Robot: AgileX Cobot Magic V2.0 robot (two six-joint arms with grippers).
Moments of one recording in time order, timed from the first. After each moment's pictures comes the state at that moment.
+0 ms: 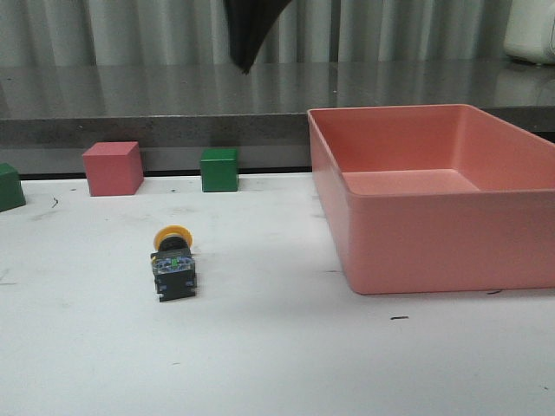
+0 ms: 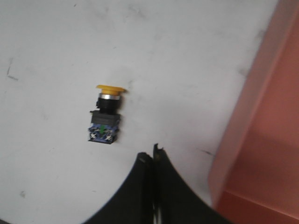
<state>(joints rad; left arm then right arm) 0.03 0.46 -0.39 0.13 0.11 -0.12 0.66 1.92 -2.01 -0.05 1.24 0.36</state>
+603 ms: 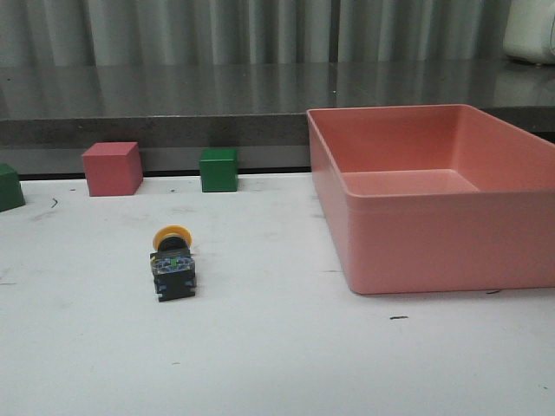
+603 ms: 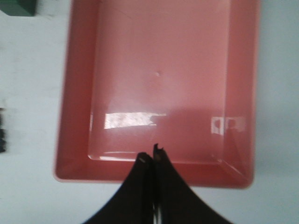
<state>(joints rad) 0.03 0.46 -0.39 0.13 0.11 -0.12 0.23 1.53 -1.64 -0.04 1.25 0.27</state>
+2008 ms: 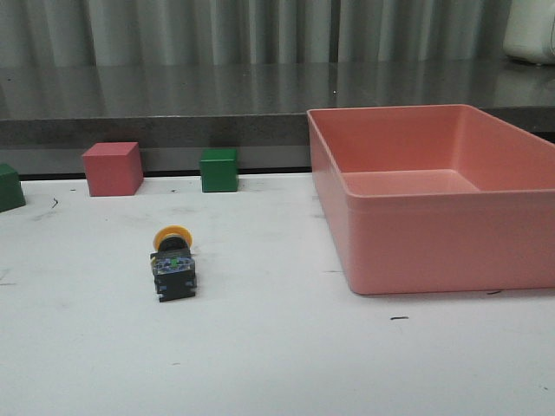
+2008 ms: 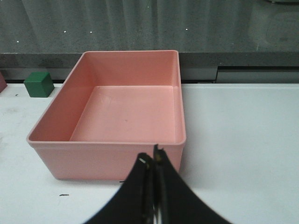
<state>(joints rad) 0.02 0.47 -0.40 0.07 0.12 -0.12 0.17 0.14 -0.41 -0.15 0.57 0.23</state>
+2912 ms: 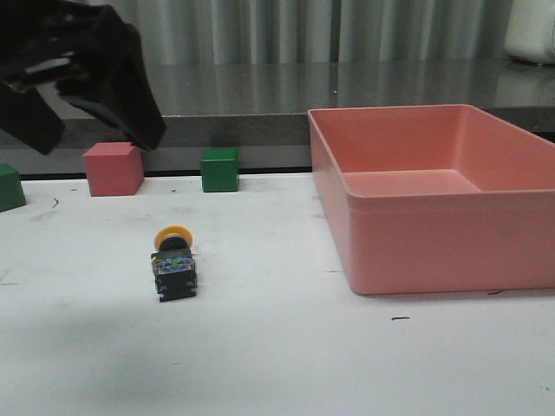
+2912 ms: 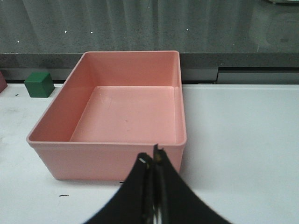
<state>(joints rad) -0.53 1.37 -0.97 -0.11 0.60 -0.07 0.17 0.14 -0.41 -0.15 0.56 0.23</state>
